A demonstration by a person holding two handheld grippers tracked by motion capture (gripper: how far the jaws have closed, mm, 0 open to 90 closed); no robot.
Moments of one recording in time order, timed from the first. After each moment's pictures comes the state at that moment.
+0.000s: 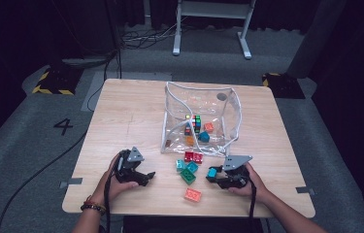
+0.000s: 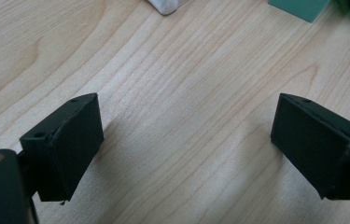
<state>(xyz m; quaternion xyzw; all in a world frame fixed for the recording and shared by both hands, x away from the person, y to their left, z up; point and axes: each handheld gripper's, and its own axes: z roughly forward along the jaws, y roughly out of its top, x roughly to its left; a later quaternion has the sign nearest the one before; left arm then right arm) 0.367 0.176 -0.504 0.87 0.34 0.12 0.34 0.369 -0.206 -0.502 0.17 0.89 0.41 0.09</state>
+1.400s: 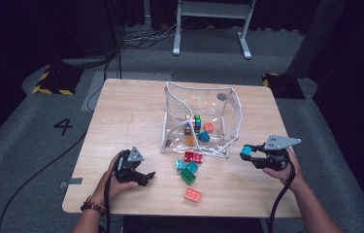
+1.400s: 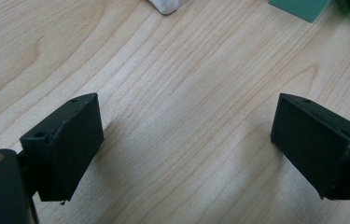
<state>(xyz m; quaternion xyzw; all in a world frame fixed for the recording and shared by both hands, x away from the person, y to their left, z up) 0.366 0.176 -0.504 0.87 0.34 0.12 0.34 0.393 -0.305 -0.430 0.23 0.85 0.45 0.16</state>
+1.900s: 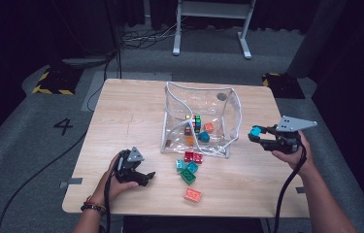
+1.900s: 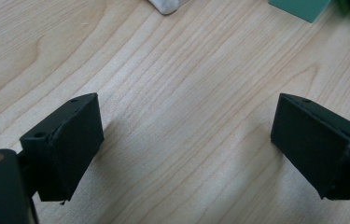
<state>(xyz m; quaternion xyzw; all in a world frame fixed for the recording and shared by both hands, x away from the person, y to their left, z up) 0.367 0.177 -0.504 0.87 0.34 0.12 0.34 0.415 -0.316 -0.369 0.23 0.83 0.46 0.21</state>
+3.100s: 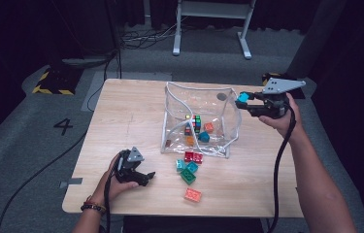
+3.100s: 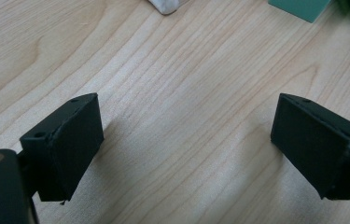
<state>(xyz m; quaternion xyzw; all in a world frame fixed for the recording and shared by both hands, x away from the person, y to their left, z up) 0.366 0.177 -0.504 0.87 0.34 0.12 0.34 0.467 -0.260 -0.295 0.20 0.83 0.46 0.23</state>
